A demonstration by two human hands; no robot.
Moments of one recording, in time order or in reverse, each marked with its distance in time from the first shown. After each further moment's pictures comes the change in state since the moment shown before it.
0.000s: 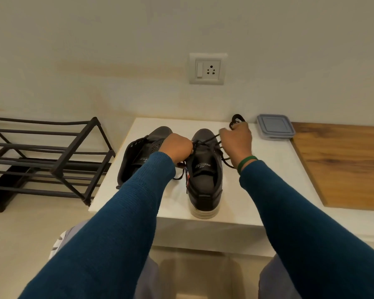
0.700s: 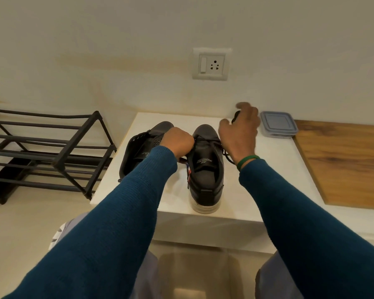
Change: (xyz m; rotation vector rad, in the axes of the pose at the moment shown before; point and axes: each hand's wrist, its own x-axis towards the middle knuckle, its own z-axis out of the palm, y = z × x) left_hand -0.007 0.007 -0.015 0.925 -0.128 0.349; right_hand -0.007 -0.015 -0.009 0.250 0.197 -0.098
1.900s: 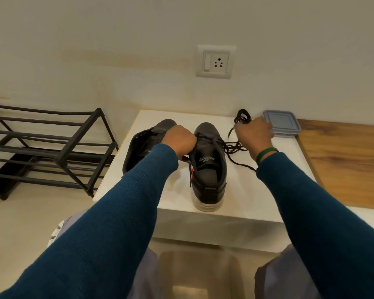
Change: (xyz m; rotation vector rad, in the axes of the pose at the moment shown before) left_hand -0.010 0.002 0.001 -0.739 0.044 -0.234; right_hand 0.016 0.016 -0.021 -0.155 -0.181 0.382
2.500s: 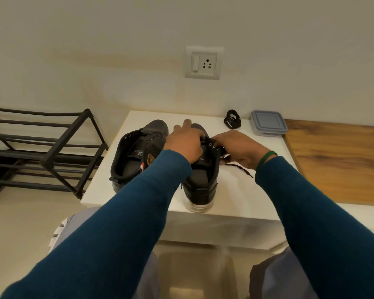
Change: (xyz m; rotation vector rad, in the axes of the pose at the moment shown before) left_hand 0.001 0.032 0.026 0.308 0.190 0.103; right_hand -0.024 0.011 -0.015 0.118 -0.672 -0.096
